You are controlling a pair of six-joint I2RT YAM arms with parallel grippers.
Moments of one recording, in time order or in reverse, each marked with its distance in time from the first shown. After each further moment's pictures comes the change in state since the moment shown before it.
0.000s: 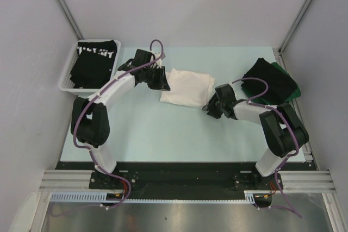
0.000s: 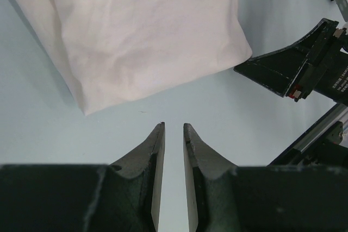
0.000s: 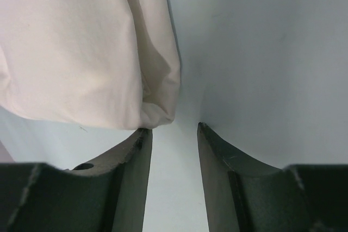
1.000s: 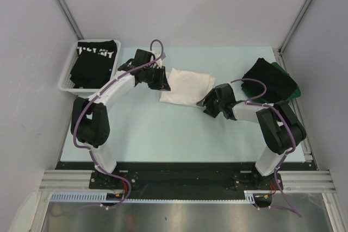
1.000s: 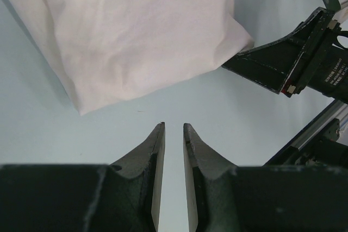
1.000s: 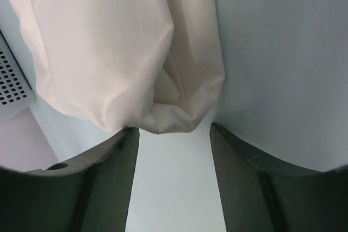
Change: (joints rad) left arm 0.000 0.000 0.000 0.000 0.014 0.000; right arm -0.006 0.043 -0.023 0.172 -0.081 0.066
